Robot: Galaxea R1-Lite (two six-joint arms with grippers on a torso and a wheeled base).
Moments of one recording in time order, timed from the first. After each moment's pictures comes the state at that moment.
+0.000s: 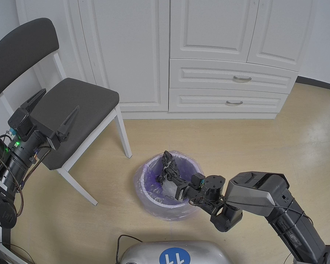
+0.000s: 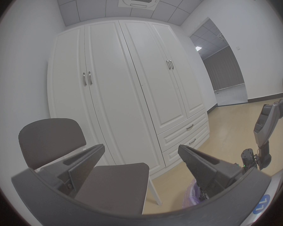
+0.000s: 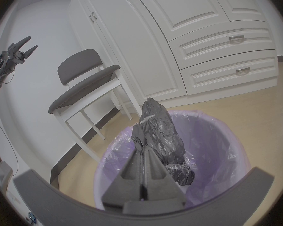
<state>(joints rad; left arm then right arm) -0.18 1.53 -0.34 -1.53 -0.16 0.36 0.57 2.83 -1.21 -1.55 0.10 0.26</state>
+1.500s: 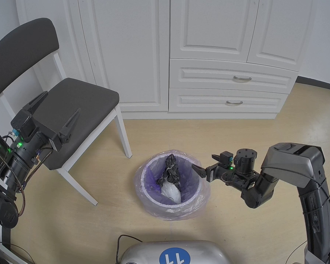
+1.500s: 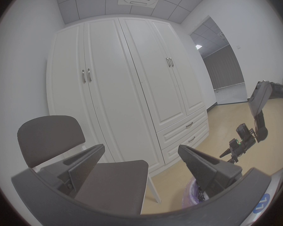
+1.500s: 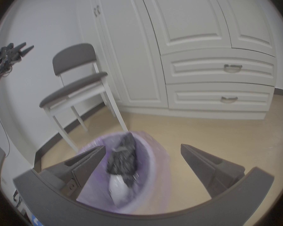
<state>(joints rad) -0.18 1.55 -0.34 -1.53 -0.16 0.36 0.35 2.56 -1.02 -1.36 0.21 0.01</state>
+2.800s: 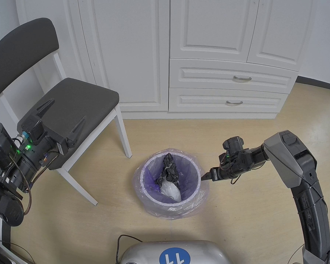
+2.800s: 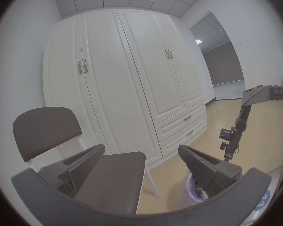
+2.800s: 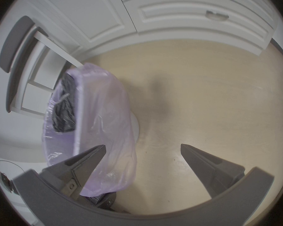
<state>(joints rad) -0.18 1.63 -0.35 -1.53 -0.16 0.36 0.25 2.70 -1.78 0.01 0.21 0.09</state>
